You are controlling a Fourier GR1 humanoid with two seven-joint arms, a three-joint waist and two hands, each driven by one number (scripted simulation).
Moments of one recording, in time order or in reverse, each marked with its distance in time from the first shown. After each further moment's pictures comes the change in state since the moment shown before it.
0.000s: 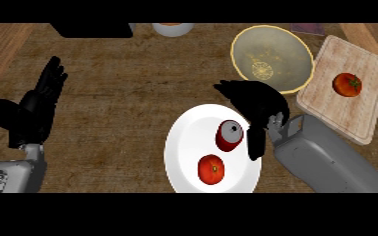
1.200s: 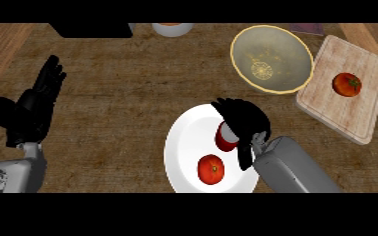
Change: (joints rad) left arm -0.011 -0.054 0.071 -0.011 -0.057 -0.067 0.027; right arm 0.201 0.200 -0.072 0.134 0.400 -0.017 -0.195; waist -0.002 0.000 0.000
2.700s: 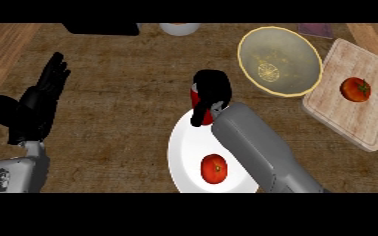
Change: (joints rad) left arm -0.015 -0.031 0.014 -0.025 -0.029 -0.046 0.016; right arm -0.362 0.200 -0.012 0.535 0.011 -0.519 0.144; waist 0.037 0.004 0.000
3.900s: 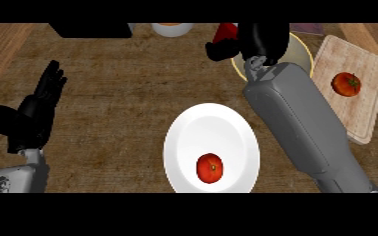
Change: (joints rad) left arm 0.048 -0.023 0.021 0.000 -0.016 0.009 -0.034; right arm -0.116 -0.149 -0.240 -0.421 0.196 -0.158 0.225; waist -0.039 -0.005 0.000
